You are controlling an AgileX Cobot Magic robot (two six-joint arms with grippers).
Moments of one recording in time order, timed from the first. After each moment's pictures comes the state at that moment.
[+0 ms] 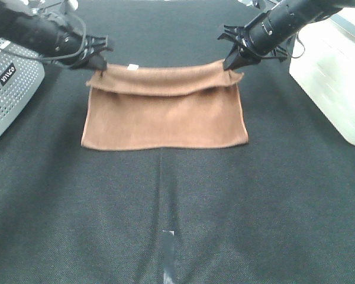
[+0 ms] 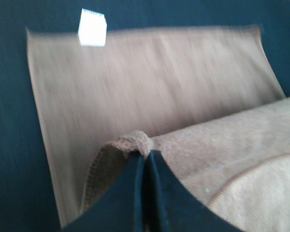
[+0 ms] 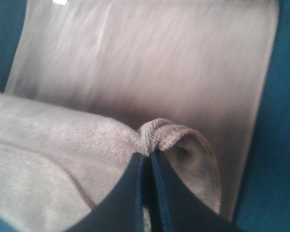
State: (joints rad) left arm -0.15 2.21 -1.66 -0.85 0.40 0.60; right arm 0.14 2.35 -2.01 0.63 0.79 -0.33
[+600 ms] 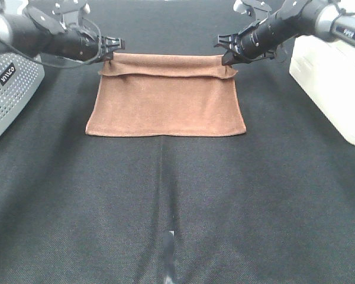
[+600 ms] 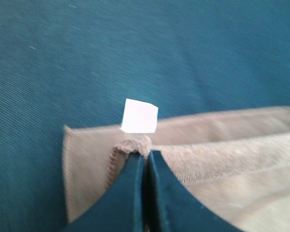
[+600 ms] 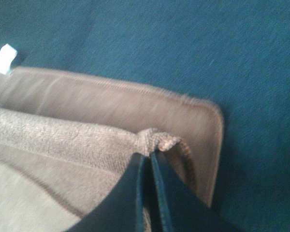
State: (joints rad) left arm -0.15 2.53 -2.03 -0.85 0.22 0.59; right arm 0.13 2.65 -2.38 0.59 0.66 -0.36
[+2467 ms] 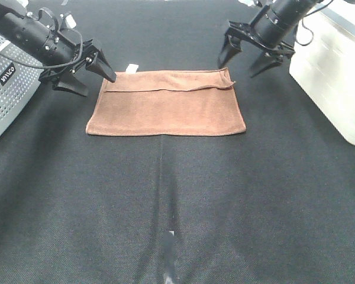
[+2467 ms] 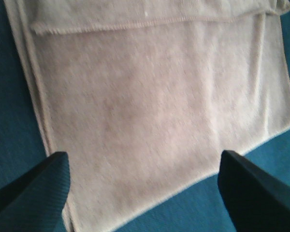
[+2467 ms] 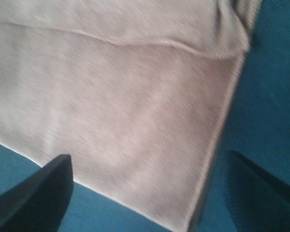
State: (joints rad) left arm -0.04 2.45 -2.07 -0.73 1.05 0.29; right arm 0.13 2.47 -2.34 0.47 1.21 -0.14
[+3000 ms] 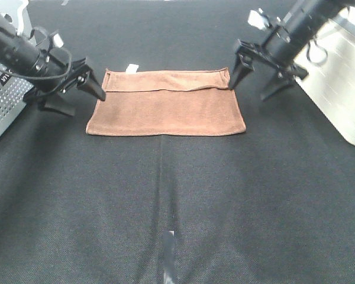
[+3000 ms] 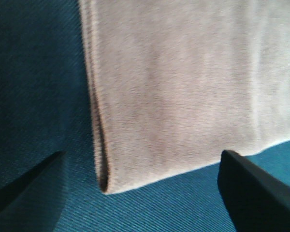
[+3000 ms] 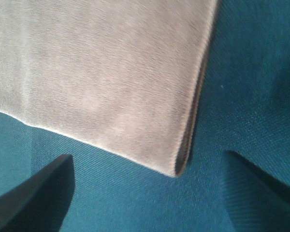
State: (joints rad) left arm -0.04 2.29 -1.68 -0.72 0.82 0.29; right arm 0.09 2.37 -2.03 0.52 1.16 -0.17
